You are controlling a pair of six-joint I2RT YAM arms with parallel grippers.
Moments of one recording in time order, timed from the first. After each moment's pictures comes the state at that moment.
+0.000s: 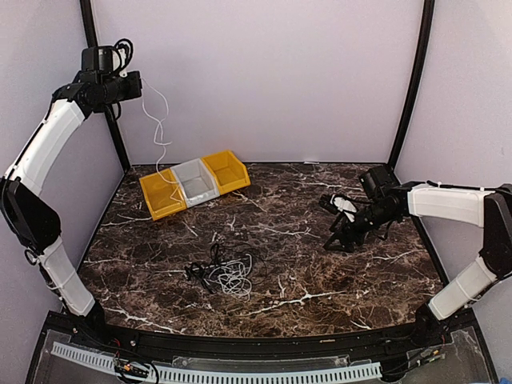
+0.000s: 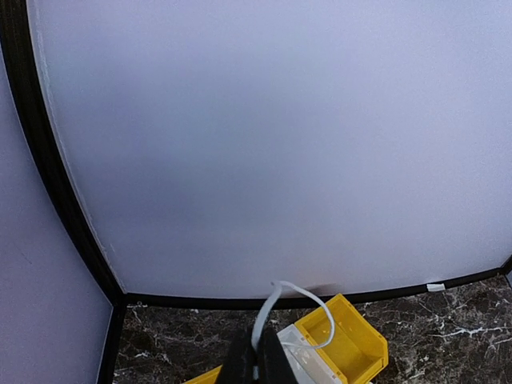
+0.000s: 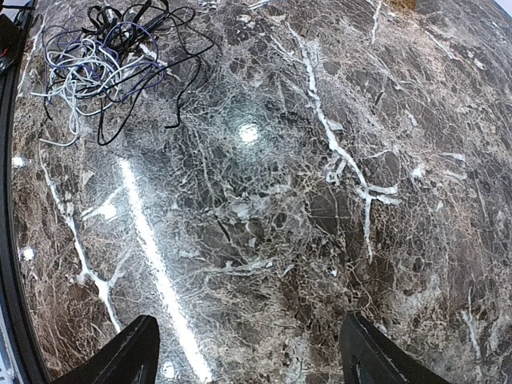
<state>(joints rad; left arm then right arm) -0.17 1.71 2.08 -0.59 -0.12 -0.11 0.41 1.47 0.90 -0.50 -0.56 -0.57</state>
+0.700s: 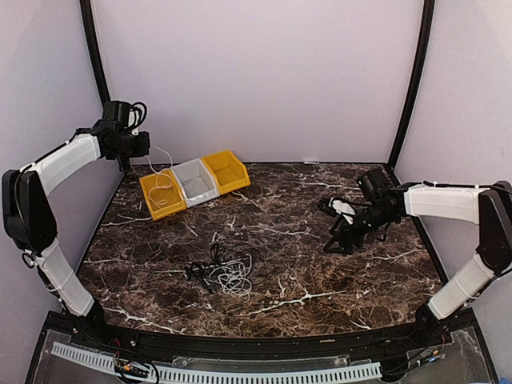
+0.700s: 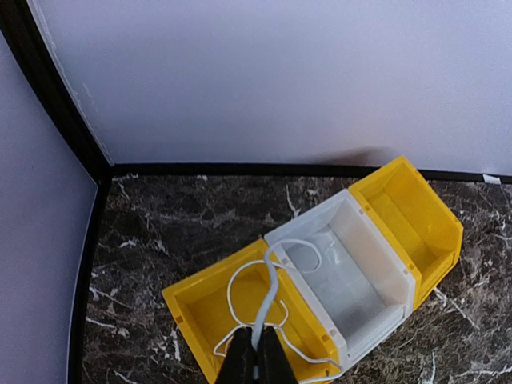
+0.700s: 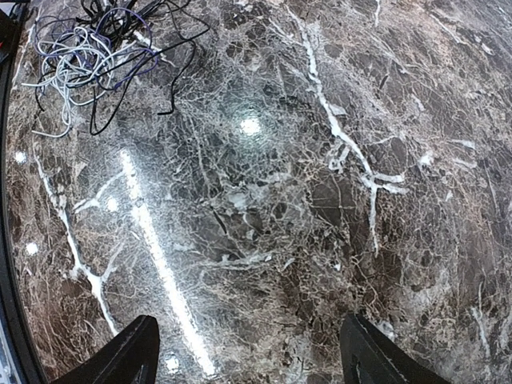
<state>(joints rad) -0.11 1.68 1.56 -0.45 -0.09 -0.12 0.41 1.51 0.90 -0.51 -0.55 -0.58</state>
